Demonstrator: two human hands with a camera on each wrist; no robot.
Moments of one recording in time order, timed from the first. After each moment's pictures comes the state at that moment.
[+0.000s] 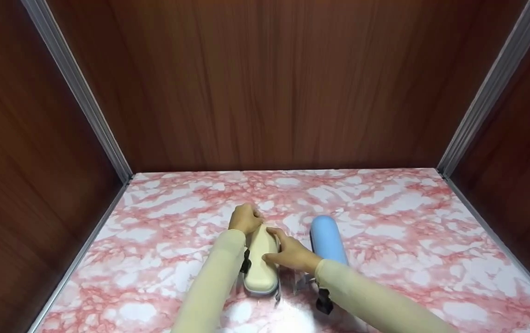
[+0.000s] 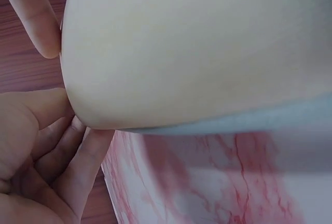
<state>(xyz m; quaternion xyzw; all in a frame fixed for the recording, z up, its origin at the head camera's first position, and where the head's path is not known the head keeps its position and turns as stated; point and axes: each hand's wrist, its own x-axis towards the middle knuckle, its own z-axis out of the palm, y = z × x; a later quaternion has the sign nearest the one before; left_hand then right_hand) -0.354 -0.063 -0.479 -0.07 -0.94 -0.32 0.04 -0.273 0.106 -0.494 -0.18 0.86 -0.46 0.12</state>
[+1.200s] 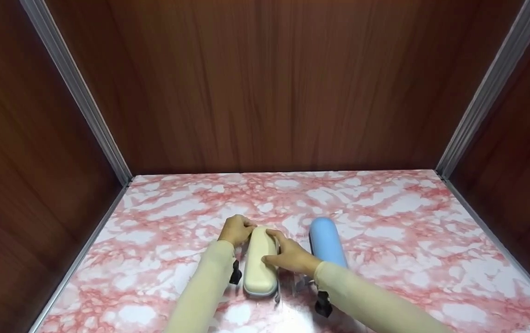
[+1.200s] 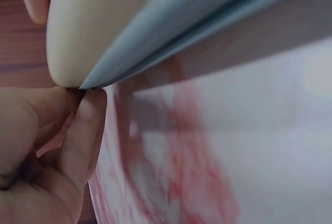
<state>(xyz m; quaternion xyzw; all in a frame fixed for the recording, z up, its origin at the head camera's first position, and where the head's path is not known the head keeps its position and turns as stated) -0.342 -0.085 -0.498 -0.07 -0.91 -0.40 -0.01 -0.271 0.106 -0.493 -0.17 0.86 -0.47 0.13</state>
